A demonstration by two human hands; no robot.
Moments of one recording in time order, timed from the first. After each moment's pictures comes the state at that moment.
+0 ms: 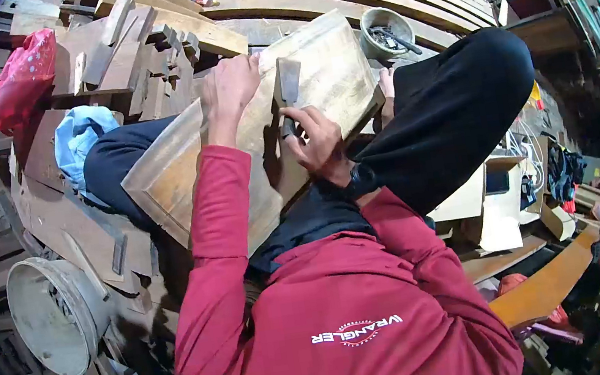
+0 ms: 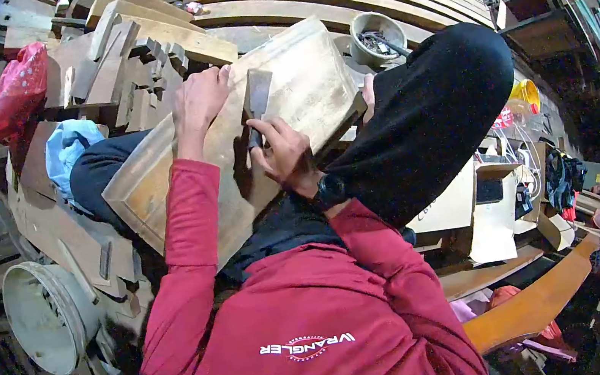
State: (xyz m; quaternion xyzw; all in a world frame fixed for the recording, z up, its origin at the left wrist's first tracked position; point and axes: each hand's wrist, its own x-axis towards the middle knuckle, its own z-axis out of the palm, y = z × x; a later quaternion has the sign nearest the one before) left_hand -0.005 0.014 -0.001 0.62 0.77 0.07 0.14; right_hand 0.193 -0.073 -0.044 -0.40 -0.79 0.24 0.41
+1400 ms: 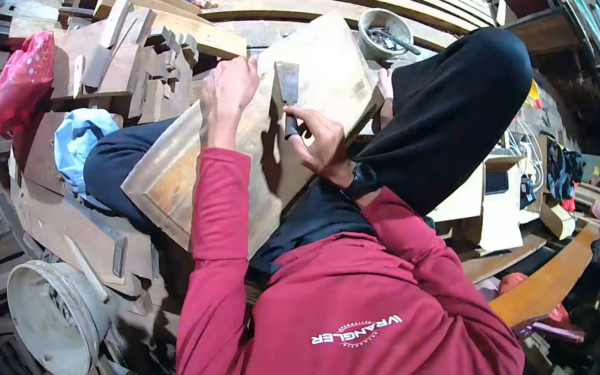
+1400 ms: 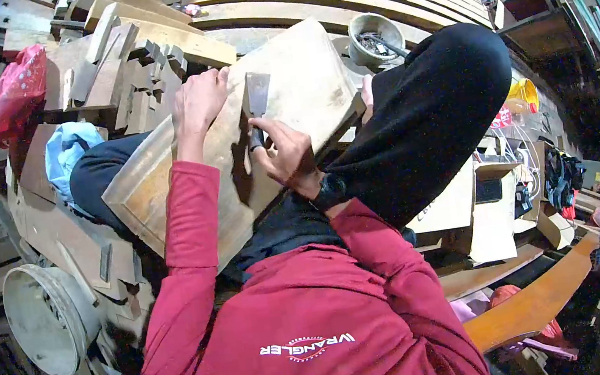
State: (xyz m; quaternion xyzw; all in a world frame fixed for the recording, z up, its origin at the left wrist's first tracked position) left_hand -0.004 0.018 -0.005 0.62 0.77 0.06 0.14; right_hand 0.194 -0.069 -0.050 -0.38 -0.76 0.25 0.46
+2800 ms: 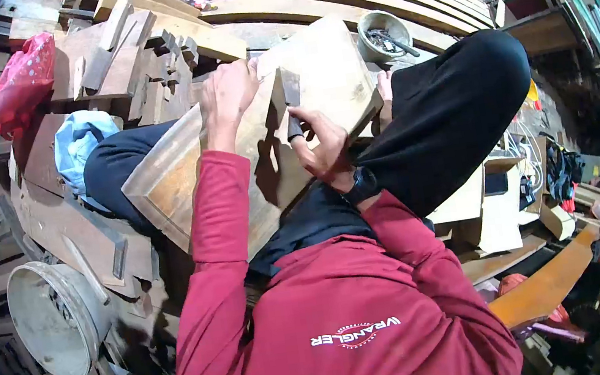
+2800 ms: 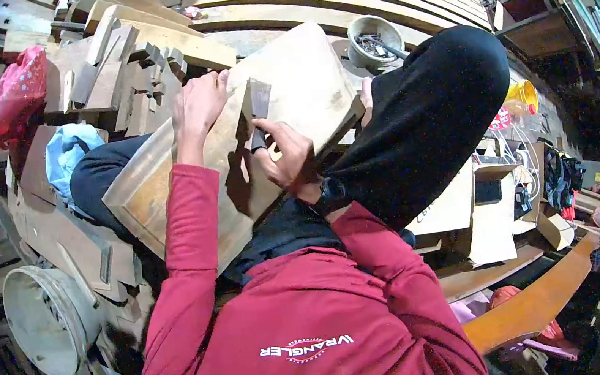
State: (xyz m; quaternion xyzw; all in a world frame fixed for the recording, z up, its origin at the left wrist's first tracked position) left_hand -0.002 0.017 0.004 0.61 0.77 0.05 0.15; right_hand 0.194 -0.074 -0.041 -0.39 -0.73 0.27 0.49
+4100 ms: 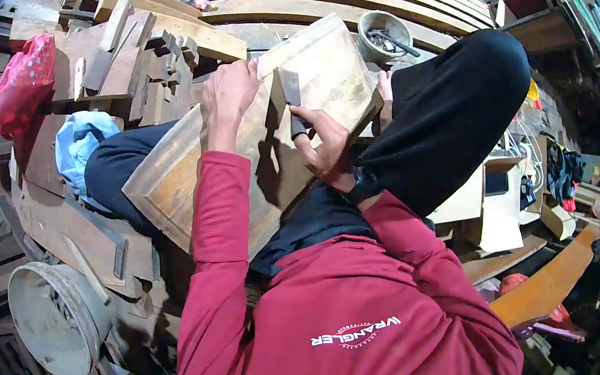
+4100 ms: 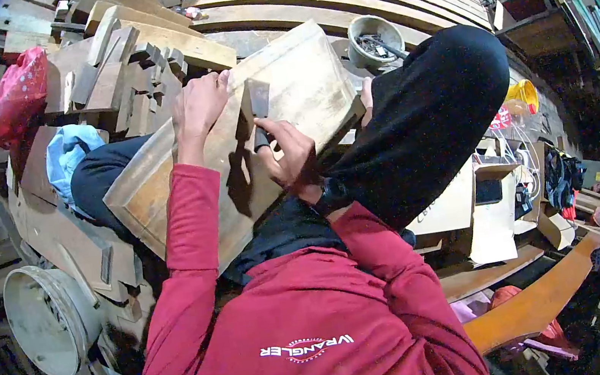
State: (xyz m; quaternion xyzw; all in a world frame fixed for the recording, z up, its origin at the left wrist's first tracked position) left_hand -0.002 0.015 0.003 0.61 0.77 0.06 0.14; right_hand 0.195 -0.072 -0.043 -0.39 -0.73 0.25 0.49
